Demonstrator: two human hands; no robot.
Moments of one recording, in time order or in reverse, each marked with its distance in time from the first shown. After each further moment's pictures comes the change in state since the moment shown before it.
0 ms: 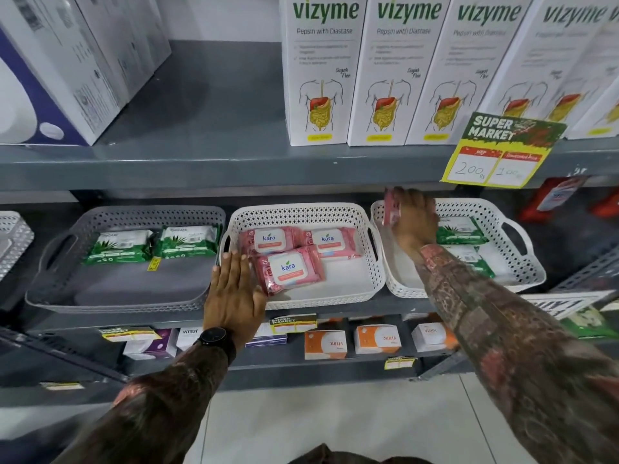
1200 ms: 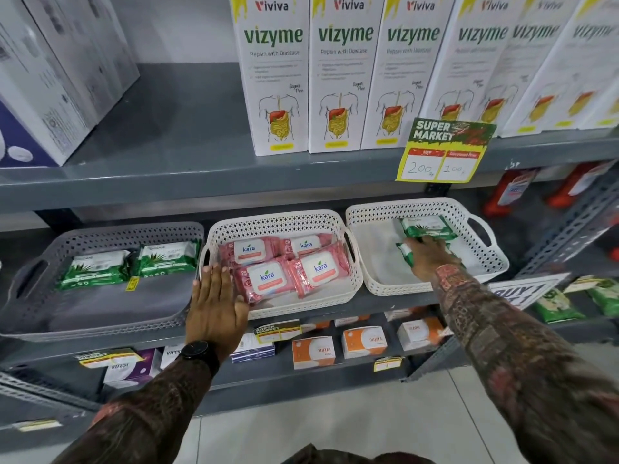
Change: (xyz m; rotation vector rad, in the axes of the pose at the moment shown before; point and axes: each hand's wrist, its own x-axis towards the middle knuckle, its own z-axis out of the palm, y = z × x) left_hand 0.001 -0.002 0.005 0.005 -0.012 -0.003; right_hand -0.053 0.079 -0.025 -0.199 -0.495 0.226
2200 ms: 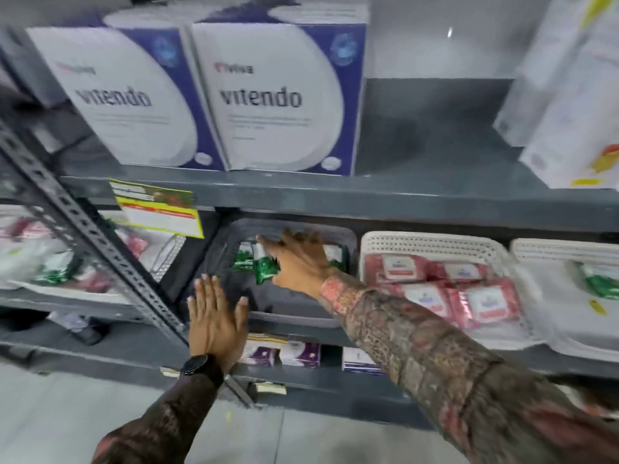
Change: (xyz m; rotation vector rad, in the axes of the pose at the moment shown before) left_hand -0.055 -0.262 -0.076 -0.055 0.176 -0.419; right_hand -0.135 -0.523 0.057 -0.151 0.237 -0.983
